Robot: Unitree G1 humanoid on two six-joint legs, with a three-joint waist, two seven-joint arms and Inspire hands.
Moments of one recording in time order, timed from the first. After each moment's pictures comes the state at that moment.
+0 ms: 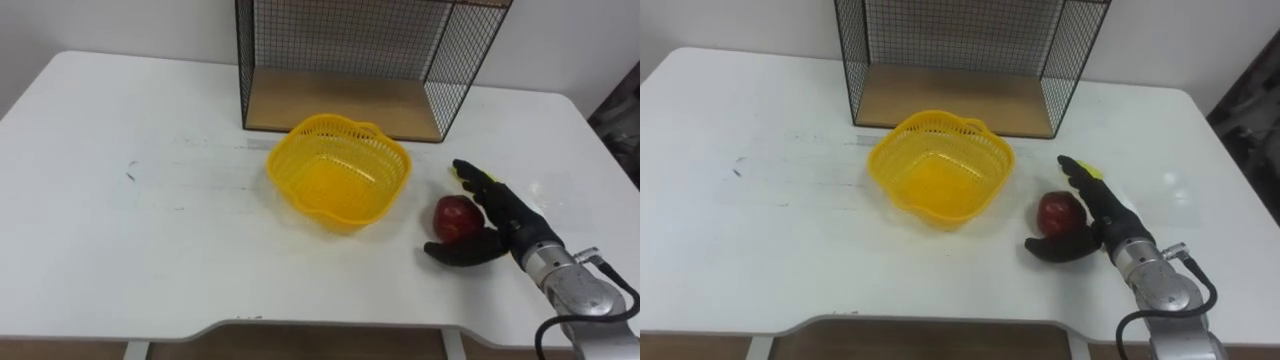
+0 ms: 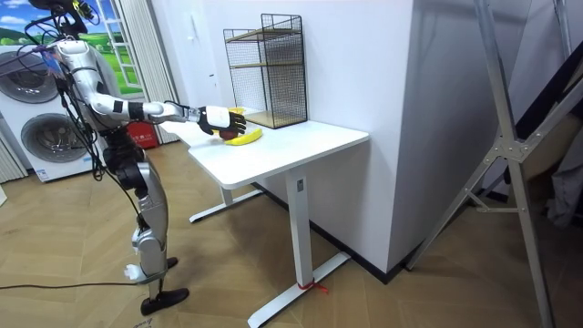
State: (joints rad) left arm 0.30 0.25 0.11 1.01 0.37 0.04 0.10; right arm -0.02 -0.40 -0.06 0.31 -0.14 -0.02 0.24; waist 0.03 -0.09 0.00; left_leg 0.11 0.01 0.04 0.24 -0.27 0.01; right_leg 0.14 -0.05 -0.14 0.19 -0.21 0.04
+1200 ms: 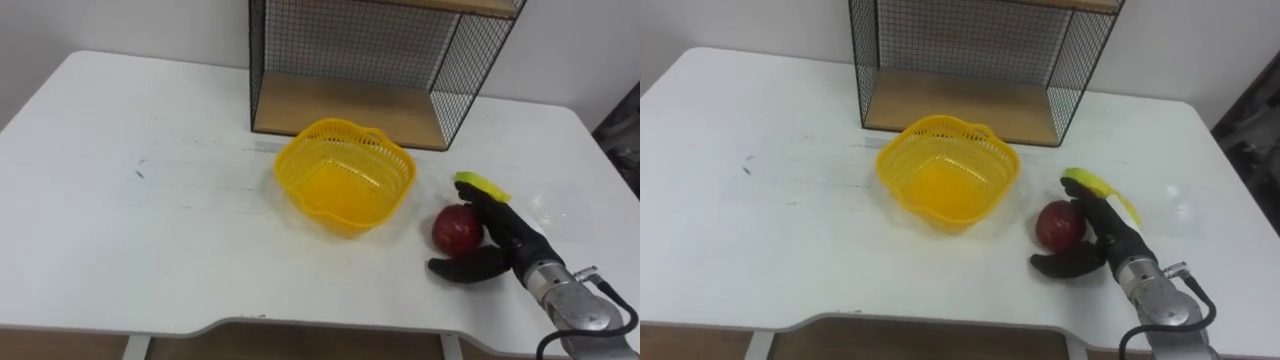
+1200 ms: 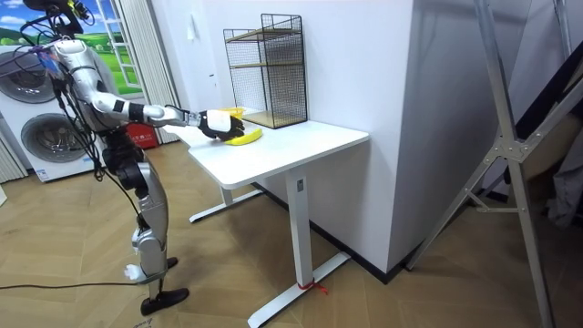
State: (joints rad) left arm 0.30 0.26 0.09 1.02 0.37 0.04 0.10; right arm -0.06 -0.40 -0.07 0.53 -0.14 -0.11 0.19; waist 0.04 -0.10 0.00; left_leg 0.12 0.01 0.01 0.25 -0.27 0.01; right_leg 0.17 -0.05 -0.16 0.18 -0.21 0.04
